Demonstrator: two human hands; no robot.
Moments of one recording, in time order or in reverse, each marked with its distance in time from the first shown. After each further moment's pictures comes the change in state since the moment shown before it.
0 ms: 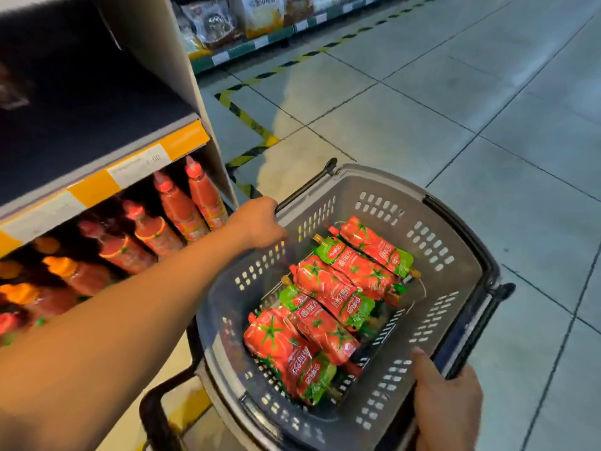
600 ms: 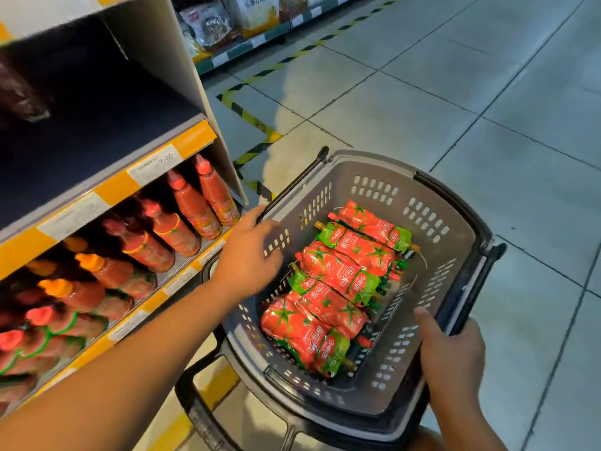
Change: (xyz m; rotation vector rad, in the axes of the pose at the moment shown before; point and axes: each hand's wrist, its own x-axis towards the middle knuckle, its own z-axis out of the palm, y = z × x) left_hand -0.109 -0.016 0.024 -0.224 0.233 0.112; right_hand -0.004 0.002 0.000 -0.053 -0.059 -0.153
